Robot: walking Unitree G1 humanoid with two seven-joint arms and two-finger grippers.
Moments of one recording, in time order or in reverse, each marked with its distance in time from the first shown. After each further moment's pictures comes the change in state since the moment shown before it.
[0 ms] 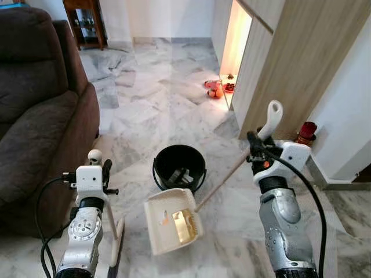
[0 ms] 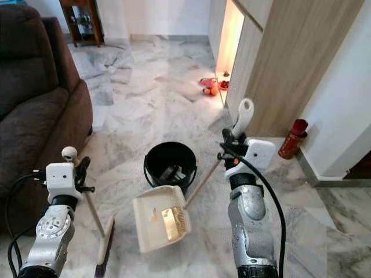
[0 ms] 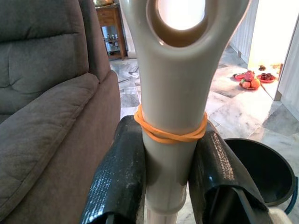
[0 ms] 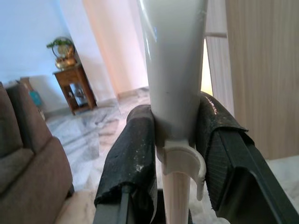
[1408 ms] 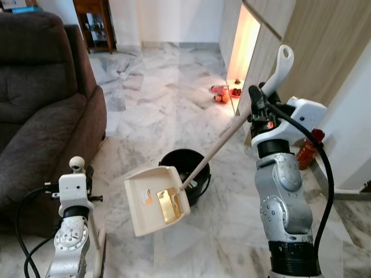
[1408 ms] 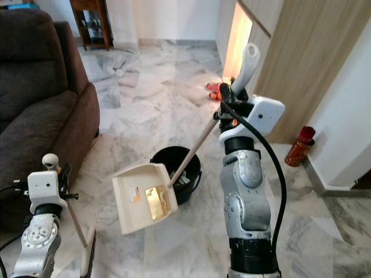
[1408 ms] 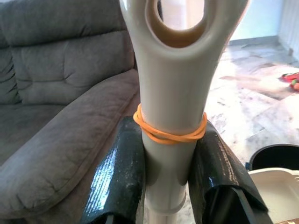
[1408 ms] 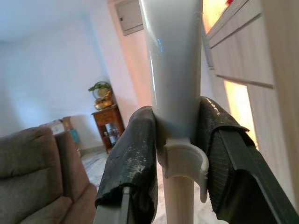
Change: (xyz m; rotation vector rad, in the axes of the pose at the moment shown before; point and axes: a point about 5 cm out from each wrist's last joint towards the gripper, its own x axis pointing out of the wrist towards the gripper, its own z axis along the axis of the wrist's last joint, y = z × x) left arm -0.013 0.029 -0.008 0.052 0.004 0.118; right arm 0.031 0.042 0.059 0.062 -0.180 0.089
